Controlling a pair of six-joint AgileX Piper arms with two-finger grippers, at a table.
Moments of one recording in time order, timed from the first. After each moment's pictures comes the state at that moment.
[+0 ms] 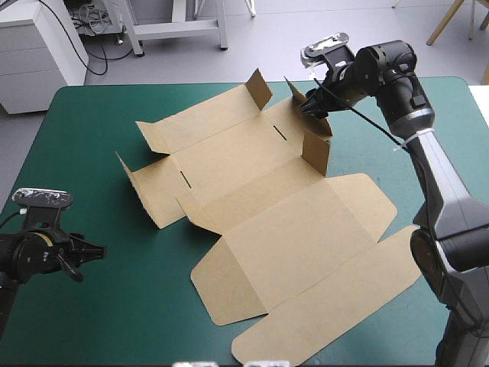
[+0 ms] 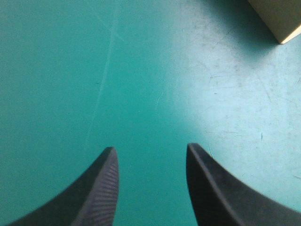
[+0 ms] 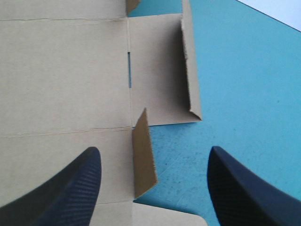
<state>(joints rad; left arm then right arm) -0.03 0.90 -0.87 0.17 1.10 -0.07 0.28 1.92 -2.20 0.04 1.24 -0.23</state>
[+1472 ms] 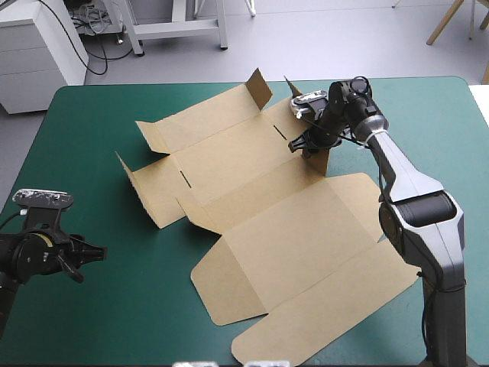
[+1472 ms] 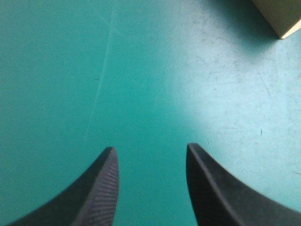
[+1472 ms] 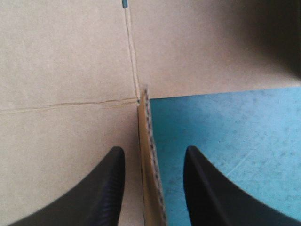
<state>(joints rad) -0.03 0.90 -0.87 0.16 1.11 -0.06 0.25 2.24 -2.14 0.13 1.23 -0.23</state>
